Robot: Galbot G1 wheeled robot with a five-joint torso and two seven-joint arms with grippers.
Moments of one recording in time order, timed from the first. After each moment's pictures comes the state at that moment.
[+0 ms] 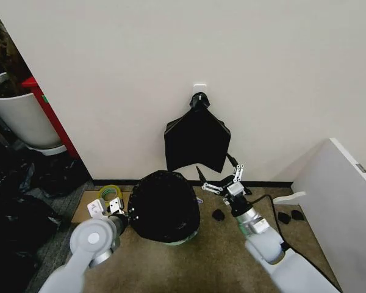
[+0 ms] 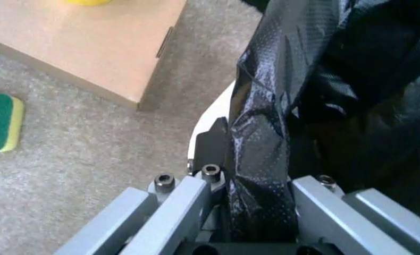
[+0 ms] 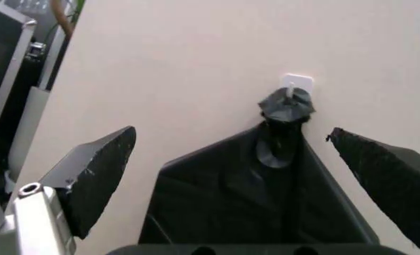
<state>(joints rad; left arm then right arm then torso) 1.26 -1.08 -0.32 -2.01 -1.30 0.58 -0.81 -1.11 1.07 0.03 1.79 -0.04 0.58 0.19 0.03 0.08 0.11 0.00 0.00</state>
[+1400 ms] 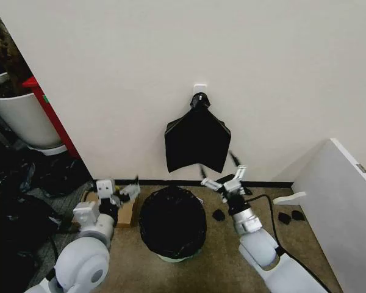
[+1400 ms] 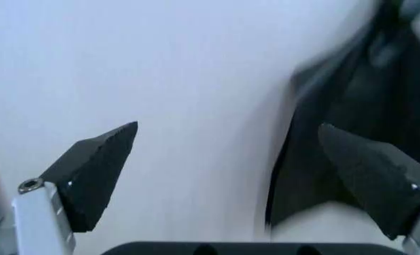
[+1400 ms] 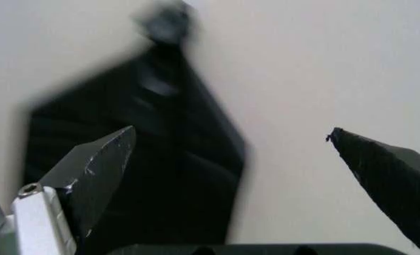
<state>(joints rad) 1.39 -0.94 -0.32 -2.18 -0.56 0.01 -0.40 -1.16 1.11 0.07 1.86 -0.05 0.29 0.43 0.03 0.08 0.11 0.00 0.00</state>
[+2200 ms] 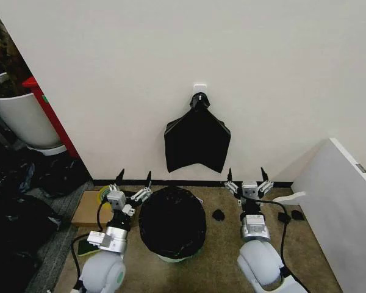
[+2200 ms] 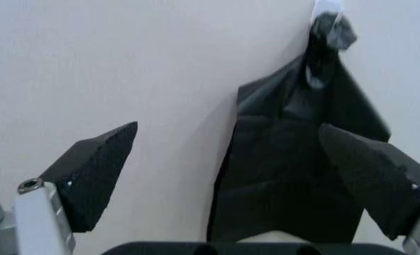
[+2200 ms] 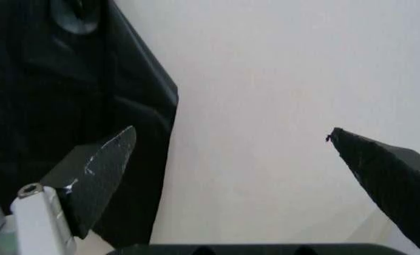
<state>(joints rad) 1.45 -1.23 -0.34 -1.96 -0.41 -0.41 -0.03 -1.33 1.31 0.21 2.01 -0.17 -0.02 0.51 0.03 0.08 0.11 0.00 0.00</state>
